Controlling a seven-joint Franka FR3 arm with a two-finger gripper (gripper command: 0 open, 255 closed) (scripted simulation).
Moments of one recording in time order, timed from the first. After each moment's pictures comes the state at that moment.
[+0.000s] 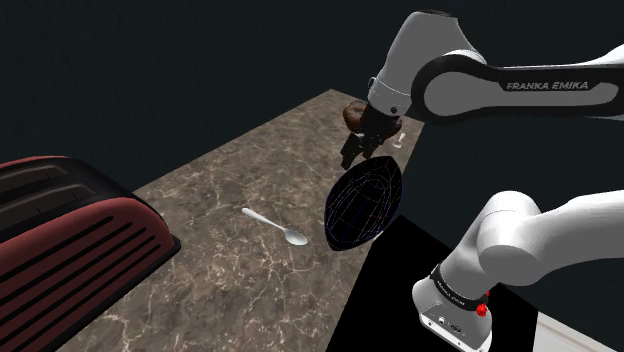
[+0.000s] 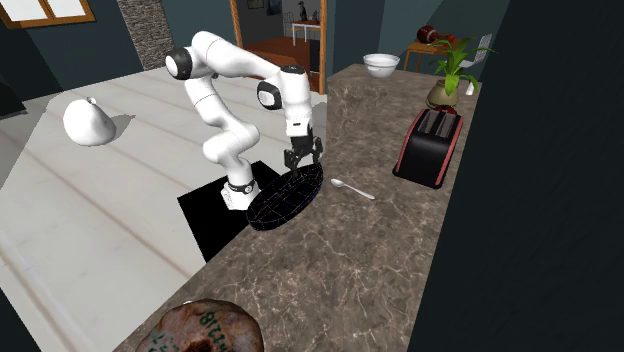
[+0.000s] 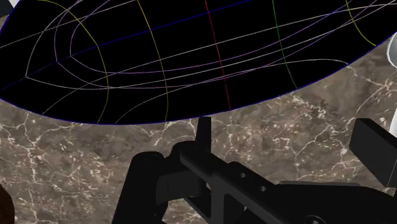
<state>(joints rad) 0.14 -0.72 0.12 -2.59 0.07 2.01 0.23</state>
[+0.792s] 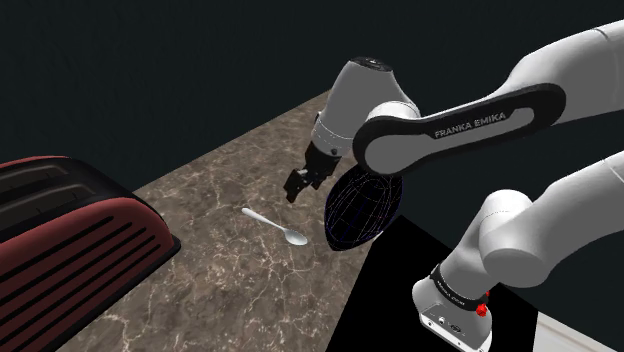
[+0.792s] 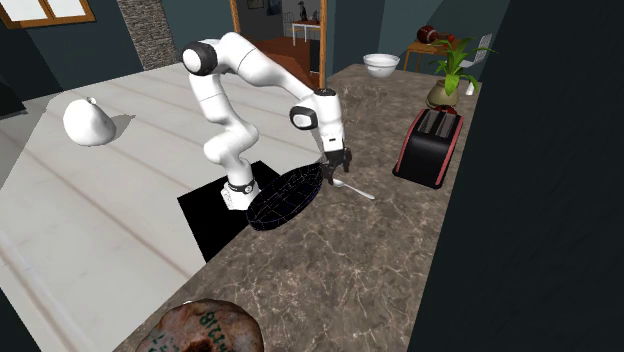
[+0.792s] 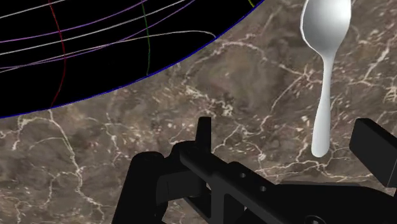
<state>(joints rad) 0.21 -0.39 0.30 -2.57 0.15 2.40 0.38</state>
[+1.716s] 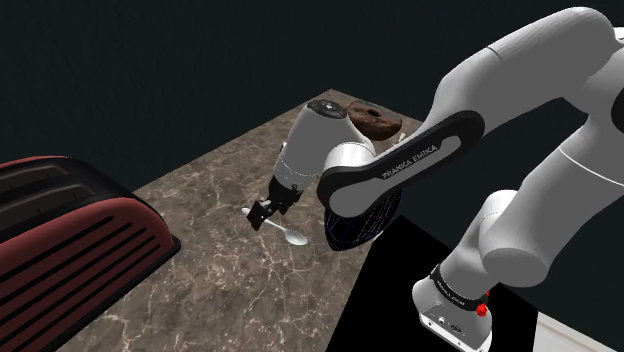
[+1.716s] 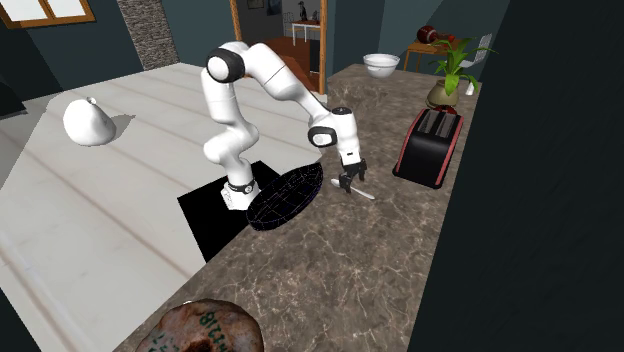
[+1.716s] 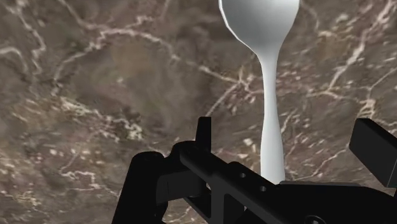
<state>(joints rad) 0.20 -0.07 0.41 -2.48 0.02 2.68 0.55</state>
